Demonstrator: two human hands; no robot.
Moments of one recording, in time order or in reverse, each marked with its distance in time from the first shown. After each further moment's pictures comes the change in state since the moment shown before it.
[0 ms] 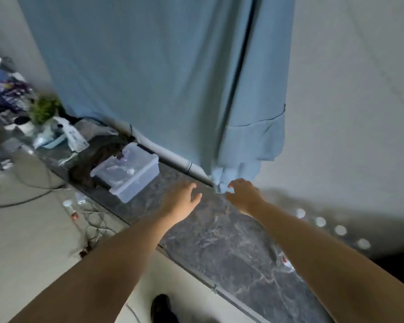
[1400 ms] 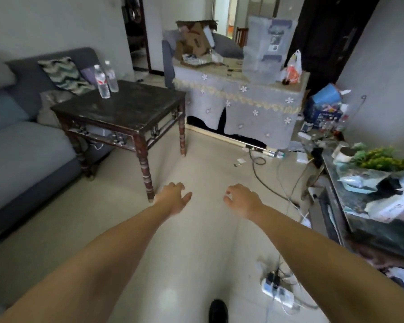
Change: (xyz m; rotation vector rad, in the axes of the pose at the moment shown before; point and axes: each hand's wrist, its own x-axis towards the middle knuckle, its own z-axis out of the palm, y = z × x) left_hand -0.586 -0.563 -0.216 -0.137 0.376 -1.412; right_hand -0.171 -0.828 0.275 -0.426 -0.298 -1.261
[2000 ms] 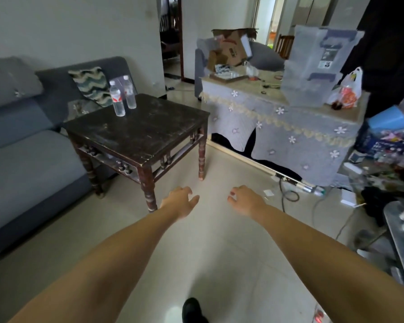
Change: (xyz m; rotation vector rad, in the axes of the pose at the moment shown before) left_hand 0.282 0.023 -0.072 -0.128 0.018 -0.183; right_hand 0.328 0.021 -0.099 0.024 -0.063 -0.136
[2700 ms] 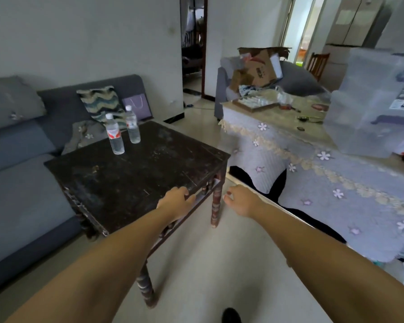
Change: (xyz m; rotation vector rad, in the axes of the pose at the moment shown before) left_hand 0.401 -0.016 -0.130 -0.079 0.121 -0.126; right_hand 0.415 -0.045 -0.133 0.017 0.020 -0.181
